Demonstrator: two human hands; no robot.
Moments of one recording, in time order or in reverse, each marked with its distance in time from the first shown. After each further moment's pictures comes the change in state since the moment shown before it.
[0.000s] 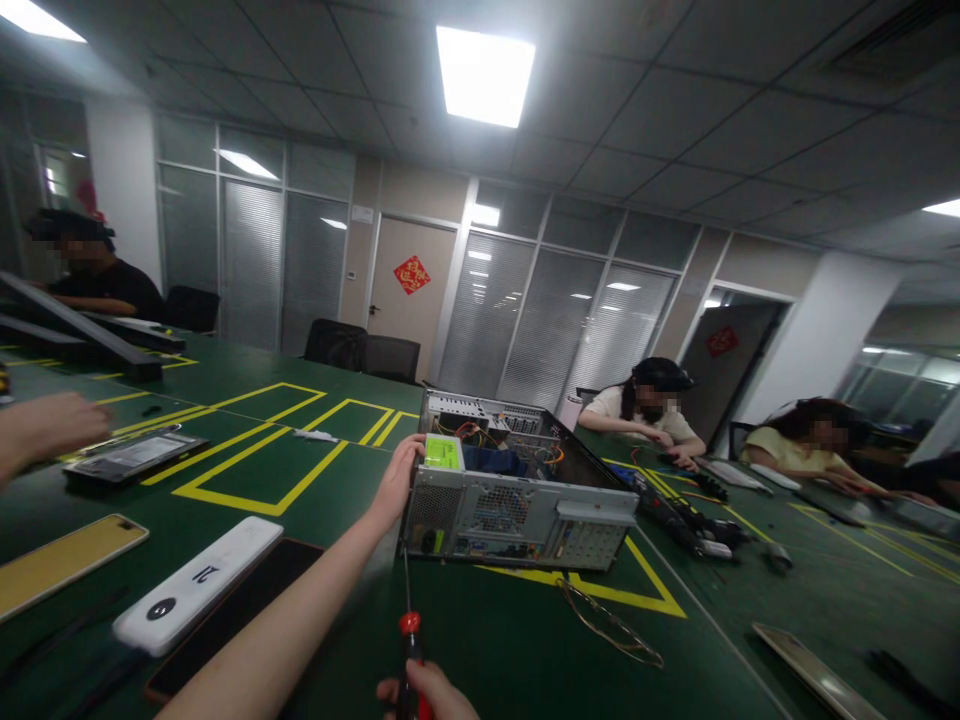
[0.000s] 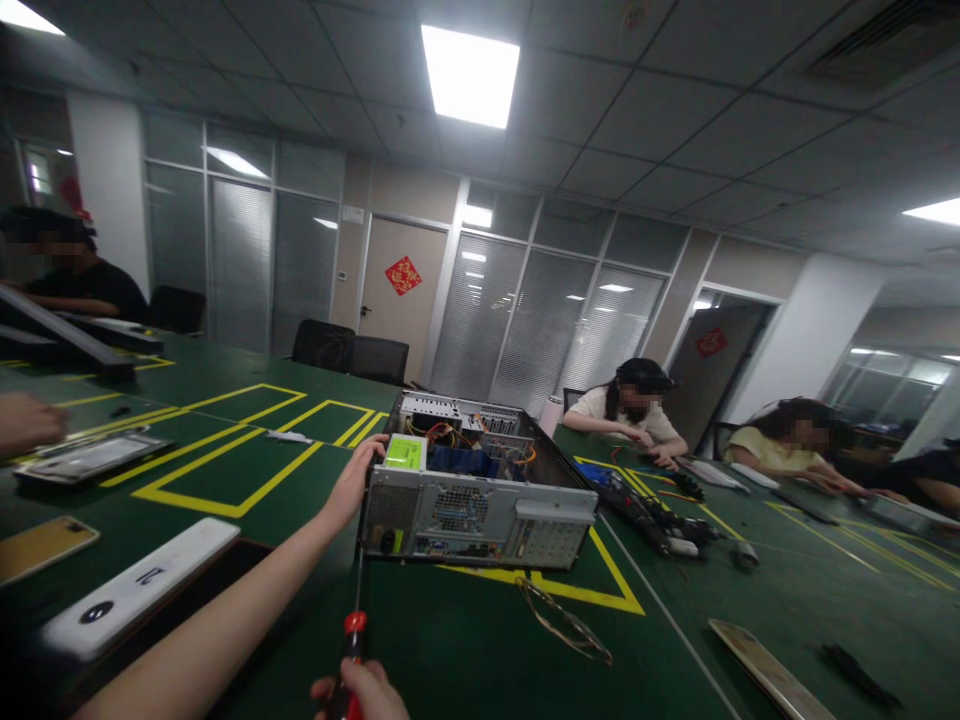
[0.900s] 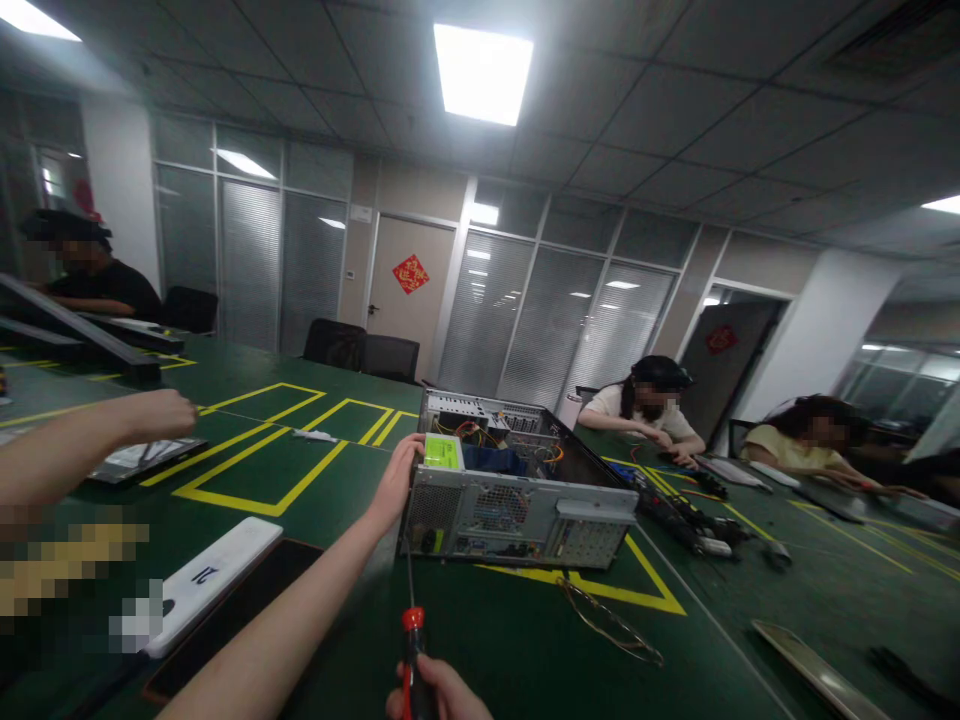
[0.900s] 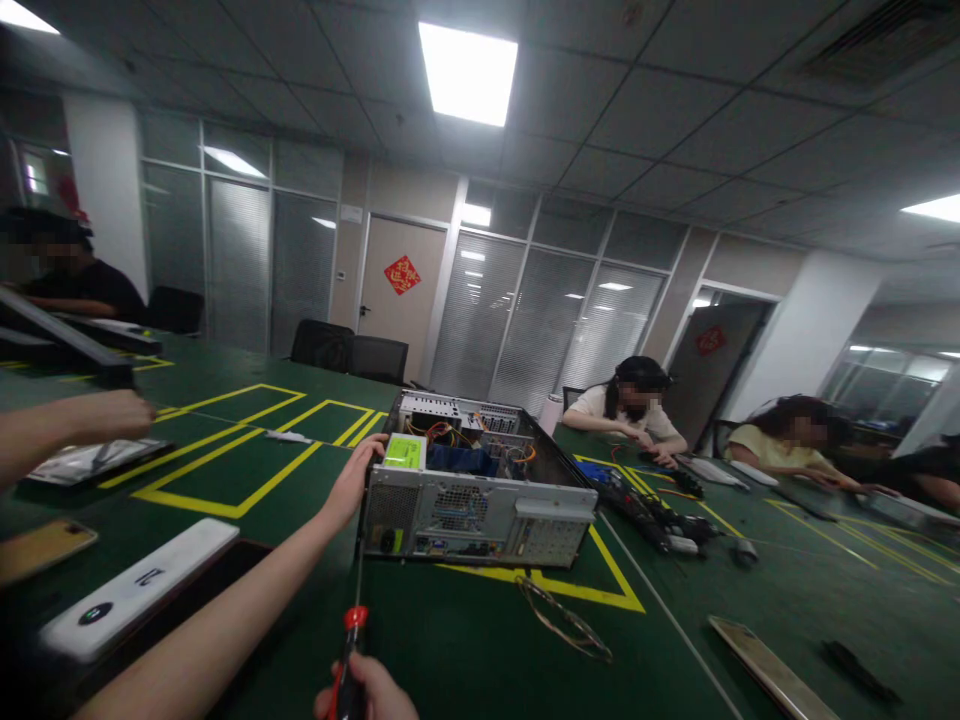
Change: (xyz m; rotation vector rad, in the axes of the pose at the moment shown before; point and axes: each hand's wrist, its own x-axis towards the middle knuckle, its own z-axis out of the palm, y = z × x) left_hand -0.001 -0.002 -0.001 0.008 -0.003 0.007; right_hand -0.016 -0.018 0.011 0.093 -0.101 0.106
